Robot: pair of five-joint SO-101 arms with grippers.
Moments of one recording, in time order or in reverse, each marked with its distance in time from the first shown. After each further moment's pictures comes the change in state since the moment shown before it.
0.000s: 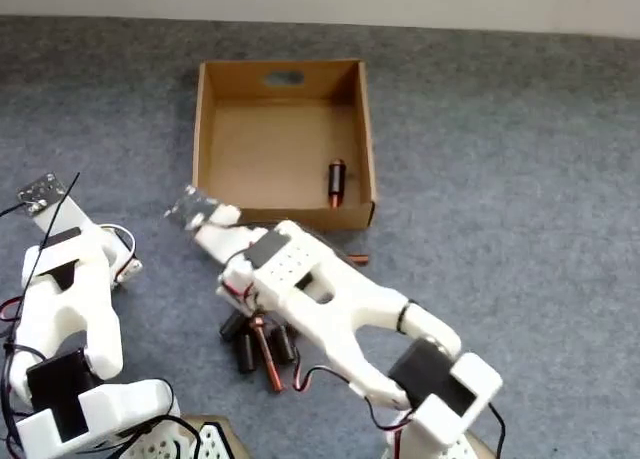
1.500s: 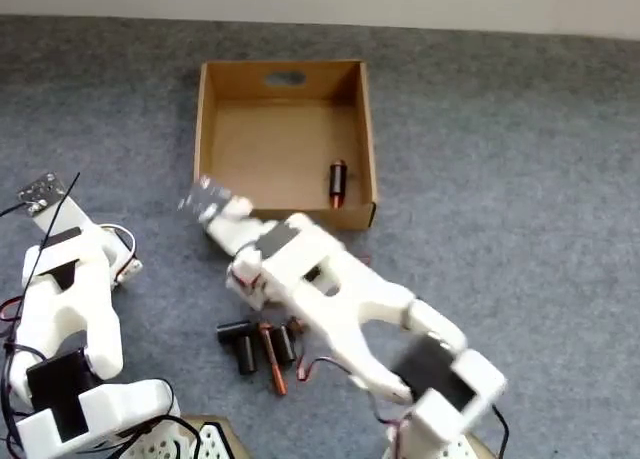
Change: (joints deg) left arm 0.0 0.0 0.0 0.0 0.1; right arm 1.5 -0.6 -1.1 0.7 0.0
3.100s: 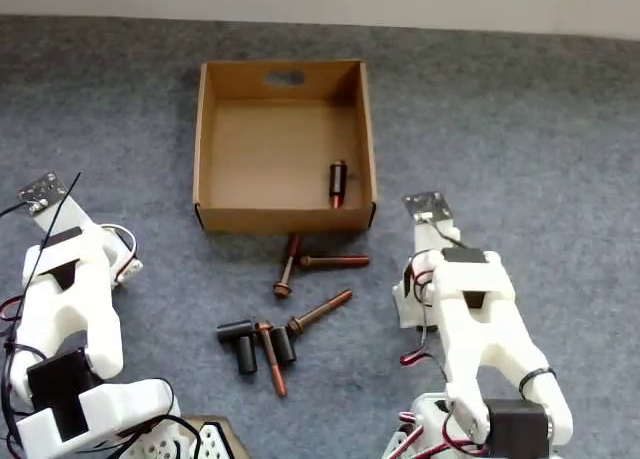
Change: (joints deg) left arm 0.5 0.0 0.0 0.0 -0.2; right arm 43.0 -20.7 36.5 2.4 1.0
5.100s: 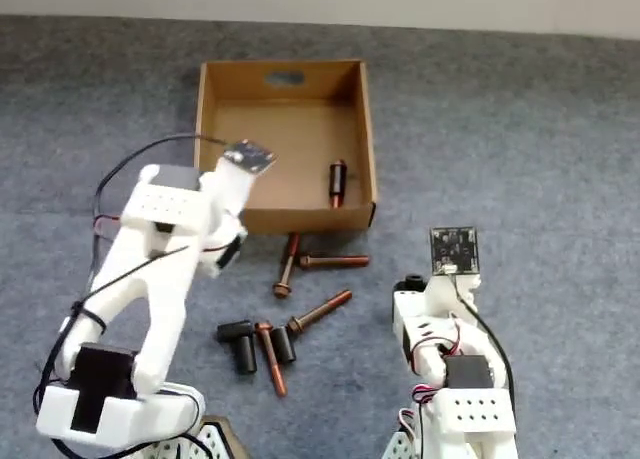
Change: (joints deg) left arm 36.2 0.1 -22.2 35.4 -36.0; right arm -1.4 -61.5 36.3 -15.6 -10.9
